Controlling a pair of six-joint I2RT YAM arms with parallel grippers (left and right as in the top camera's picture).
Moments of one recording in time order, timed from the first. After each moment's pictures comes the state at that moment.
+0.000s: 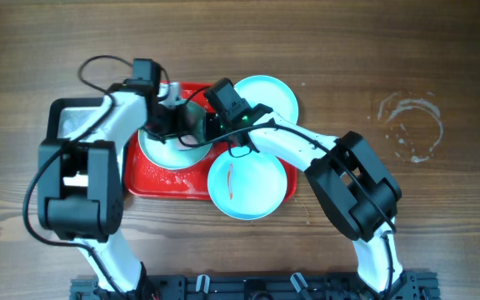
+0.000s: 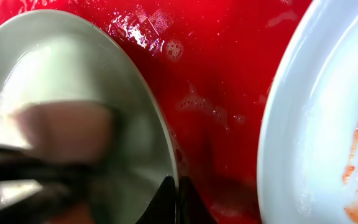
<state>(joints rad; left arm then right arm) -0.11 1.95 1.22 -0.67 0.37 -0.16 0.71 2.14 1.42 -0.31 -0.10 0.65</state>
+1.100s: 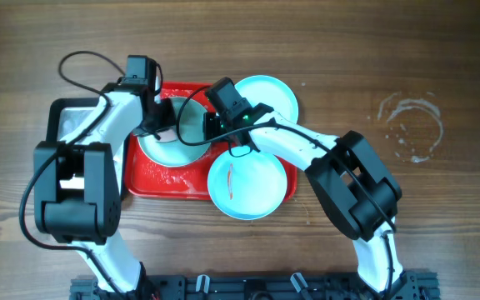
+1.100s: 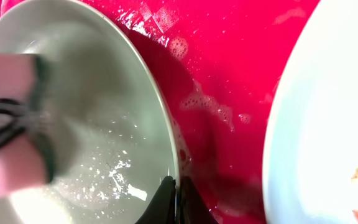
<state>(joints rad) -0.09 1.93 1.23 -0.63 0.08 -0.30 0.71 2.14 1.42 -0.30 -0.13 0.65</state>
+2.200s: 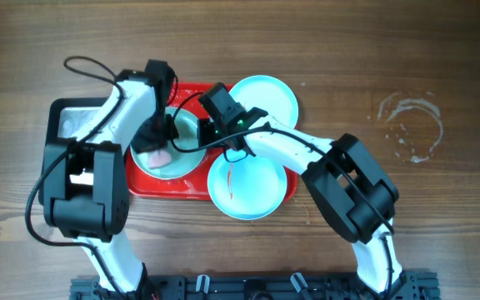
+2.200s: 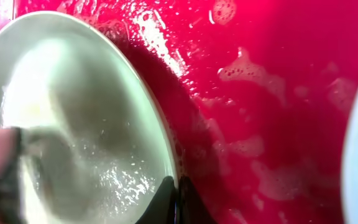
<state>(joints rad) -0.16 1.96 1.36 -1.11 -0.17 -0.54 0.74 2.14 1.42 -0.31 -0.16 0.64</state>
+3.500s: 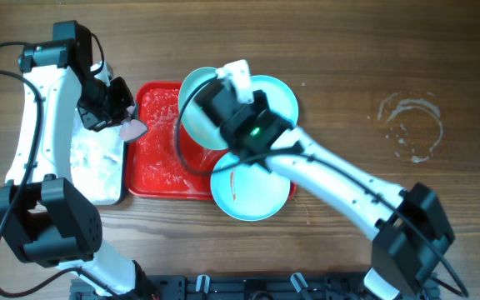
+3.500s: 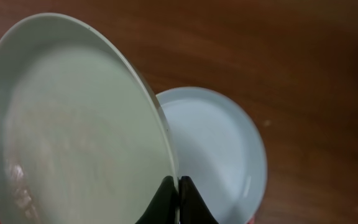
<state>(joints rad) 0.12 1.82 1.64 -1.34 0.20 -0.31 0.85 1.80 1.44 -0.60 0.65 0.34</state>
